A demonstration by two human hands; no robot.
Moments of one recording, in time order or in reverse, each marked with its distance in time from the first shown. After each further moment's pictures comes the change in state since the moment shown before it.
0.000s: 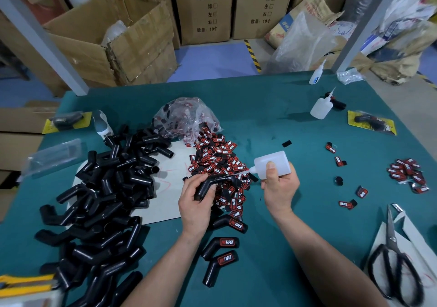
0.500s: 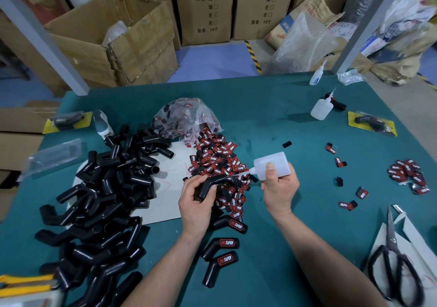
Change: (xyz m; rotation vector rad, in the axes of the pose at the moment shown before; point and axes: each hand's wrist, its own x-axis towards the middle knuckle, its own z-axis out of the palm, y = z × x) left_hand -0.002 0.005 0.001 -0.013 0.024 -0.042; right_hand 0.000 0.003 -0.001 -0.045 0.008 -0.015
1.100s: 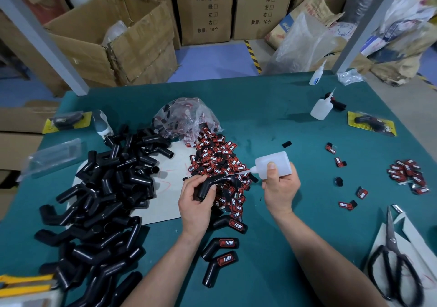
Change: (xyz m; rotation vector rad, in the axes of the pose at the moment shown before) left_hand 0.000 0.001 0.000 0.005 -0.001 -0.002; right_hand 0.003 0.004 -0.002 -0.056 0.034 0.013
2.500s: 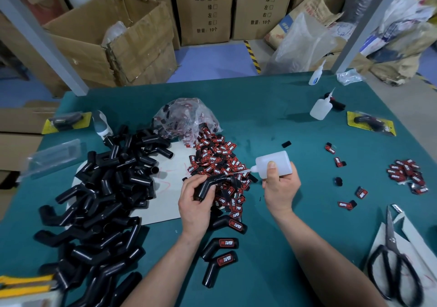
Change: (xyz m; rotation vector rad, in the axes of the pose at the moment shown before) left_hand 0.002 -0.005 0.000 0.037 -0.003 0.072; right_hand 0.003 0.005 -0.001 0.024 0.000 -0.005
